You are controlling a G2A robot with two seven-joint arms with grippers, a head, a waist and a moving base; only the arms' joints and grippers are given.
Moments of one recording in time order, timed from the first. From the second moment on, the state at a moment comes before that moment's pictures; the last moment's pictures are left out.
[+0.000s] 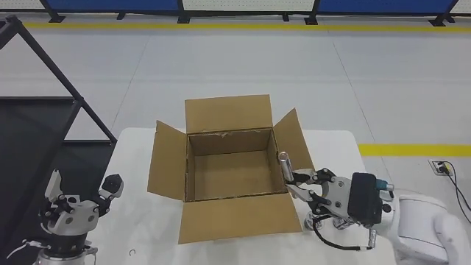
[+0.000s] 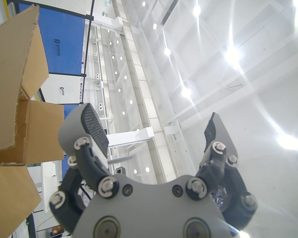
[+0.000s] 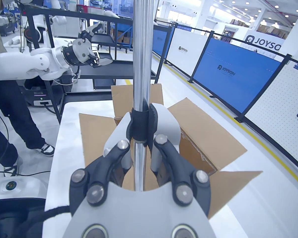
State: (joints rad) left arm 1.60 -1.18 -1.83 -2.02 -0.98 -0.22 -0.43; right arm -1.15 -1.13 1.59 -1.97 -0.82 -1.01 0.34
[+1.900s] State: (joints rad) left arm 1.60 -1.18 -1.83 -2.02 -0.98 -0.22 -0.43; right arm -1.62 -0.83 1.69 -1.87 -1.59 -1.00 0.16
